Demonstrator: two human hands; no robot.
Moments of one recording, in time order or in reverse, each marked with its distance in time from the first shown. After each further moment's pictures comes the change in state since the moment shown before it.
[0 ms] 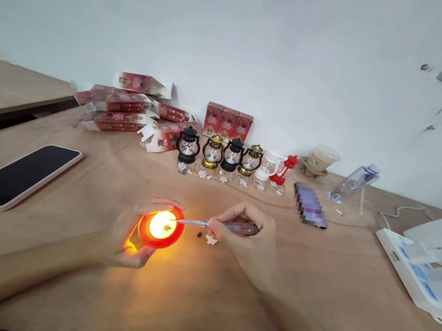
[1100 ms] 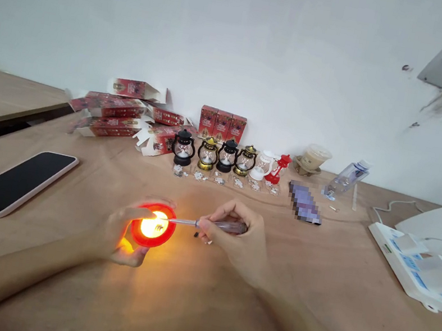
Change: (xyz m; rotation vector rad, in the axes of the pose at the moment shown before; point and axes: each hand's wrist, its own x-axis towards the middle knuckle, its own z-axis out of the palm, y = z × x) left_hand 0.001 -0.009 -0.006 -0.036 -0.009 0.119; right_hand -0.002 -0.005 0.007 0.057 -0.040 -0.079
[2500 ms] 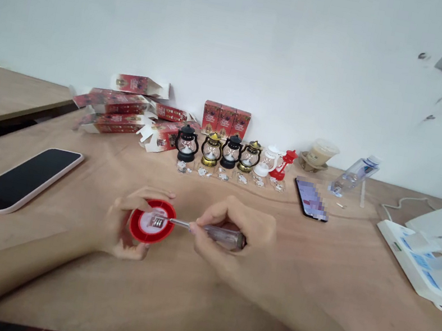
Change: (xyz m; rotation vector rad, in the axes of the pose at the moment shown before) left_hand 0.004 -0.005 -0.003 0.038 0.108 0.102; right_hand -0.016 -0.036 0.002 -0.551 -0.038 -0.446
